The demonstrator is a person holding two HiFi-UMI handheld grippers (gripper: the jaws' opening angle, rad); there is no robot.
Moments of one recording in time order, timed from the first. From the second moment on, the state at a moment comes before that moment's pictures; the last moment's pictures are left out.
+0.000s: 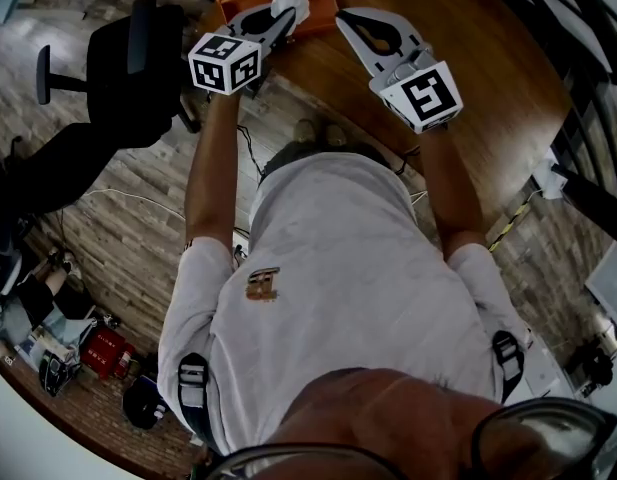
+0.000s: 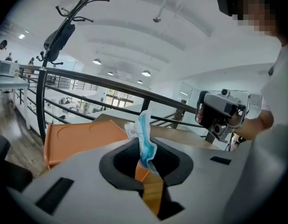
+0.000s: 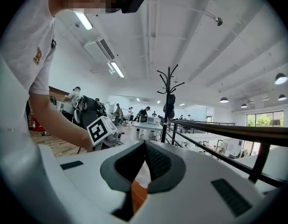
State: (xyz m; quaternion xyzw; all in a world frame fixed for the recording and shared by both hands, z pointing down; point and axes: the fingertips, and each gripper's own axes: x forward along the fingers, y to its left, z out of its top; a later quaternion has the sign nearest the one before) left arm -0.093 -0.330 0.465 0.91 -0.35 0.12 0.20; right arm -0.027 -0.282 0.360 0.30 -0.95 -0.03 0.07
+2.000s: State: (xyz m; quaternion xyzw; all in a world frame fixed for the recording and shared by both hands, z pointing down) left arm -0.110 -0.365 0.569 0.80 -0.39 0.33 0.30; right arm 0.002 -0.291 0.373 0.35 -0.93 -0.03 0.08
